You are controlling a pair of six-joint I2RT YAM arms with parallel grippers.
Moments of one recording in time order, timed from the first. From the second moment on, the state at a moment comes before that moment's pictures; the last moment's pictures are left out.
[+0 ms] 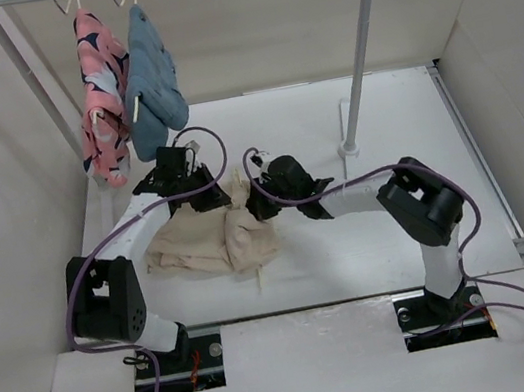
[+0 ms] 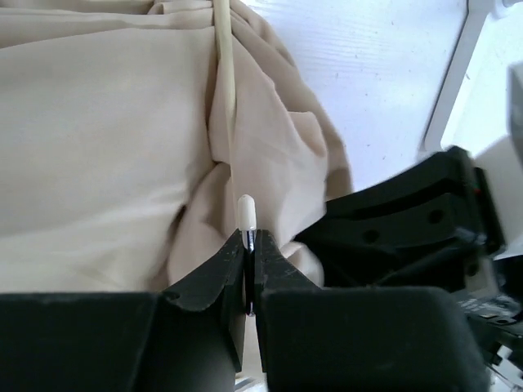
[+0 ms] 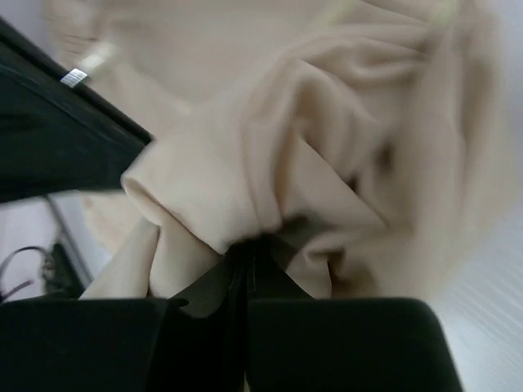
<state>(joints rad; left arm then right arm) -0.27 1.48 1.02 -0.45 0.36 -0.57 0.79 1.89 1.06 0.30 -0.27 0.63</state>
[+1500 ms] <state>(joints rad) -0.26 1.50 1.00 -0.37 0.39 -0.59 0.76 1.88 1.23 0.23 -0.33 0.51</state>
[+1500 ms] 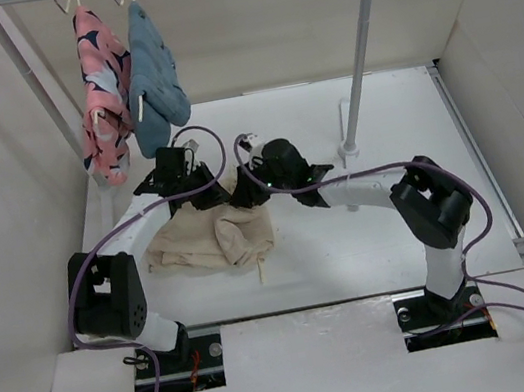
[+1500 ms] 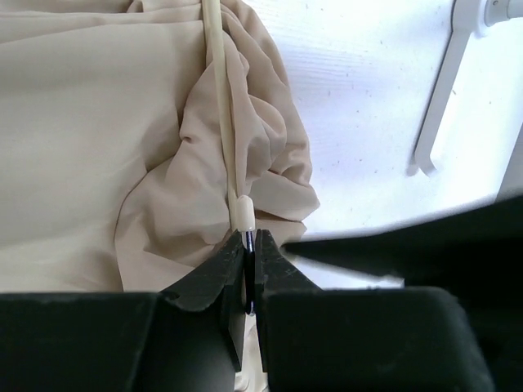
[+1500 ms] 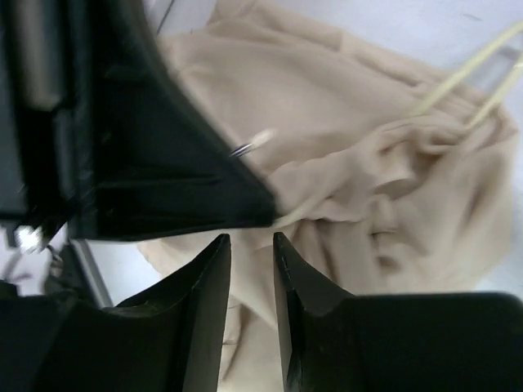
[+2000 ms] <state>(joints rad) -0.26 1.53 1.06 -0.39 0.42 -0.59 0.91 1.84 1.20 0.19 0.12 0.35</state>
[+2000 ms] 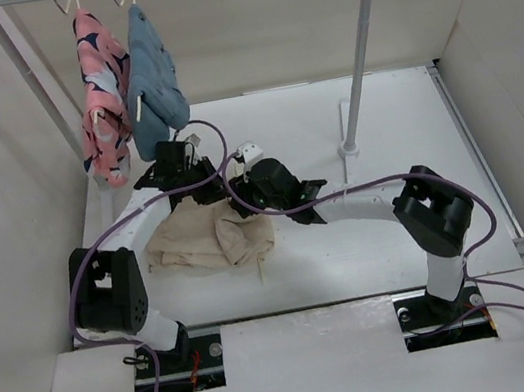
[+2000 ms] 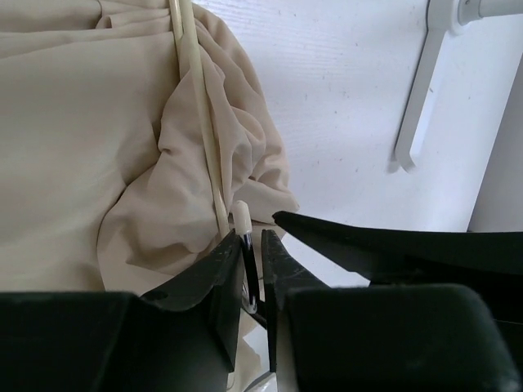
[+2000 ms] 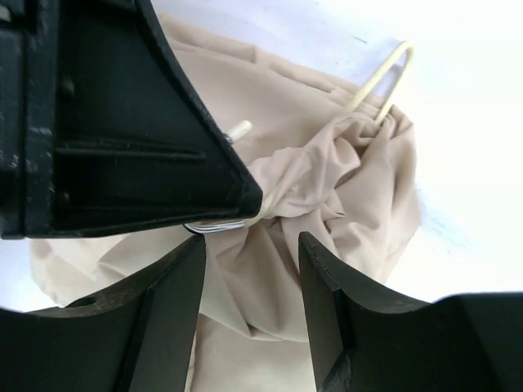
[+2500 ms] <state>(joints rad) -0.26 1.56 1.07 -0.40 0.46 -0.60 0.94 1.84 1.23 0.18 0.18 0.32</state>
